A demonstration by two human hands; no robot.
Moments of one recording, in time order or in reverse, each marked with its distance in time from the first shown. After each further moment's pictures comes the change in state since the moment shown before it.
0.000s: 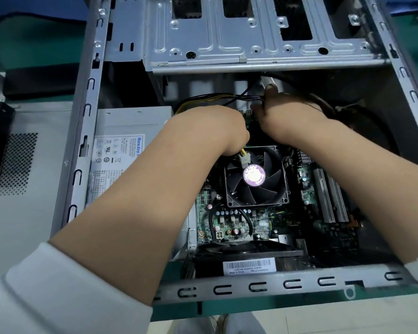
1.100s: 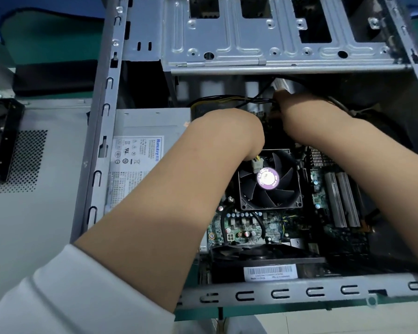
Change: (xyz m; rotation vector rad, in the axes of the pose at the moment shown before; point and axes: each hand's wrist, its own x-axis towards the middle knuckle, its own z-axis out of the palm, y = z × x) left_hand 0.010 -0.002 0.006 0.001 -0.003 0.014; right_hand 0.000 0.005 -0.007 -0.052 -0.086 -0.070
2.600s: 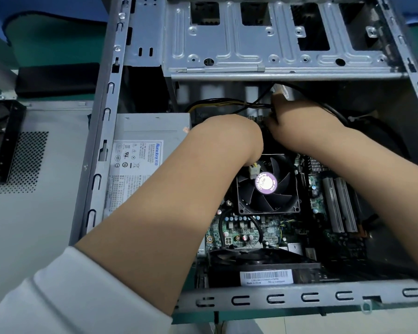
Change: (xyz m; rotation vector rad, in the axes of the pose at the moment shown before) left_hand 0.002 -0.001 0.000 0.018 -0.026 0.017; right_hand -0.005 -0.009 -0.001 0.078 0.070 -0.001
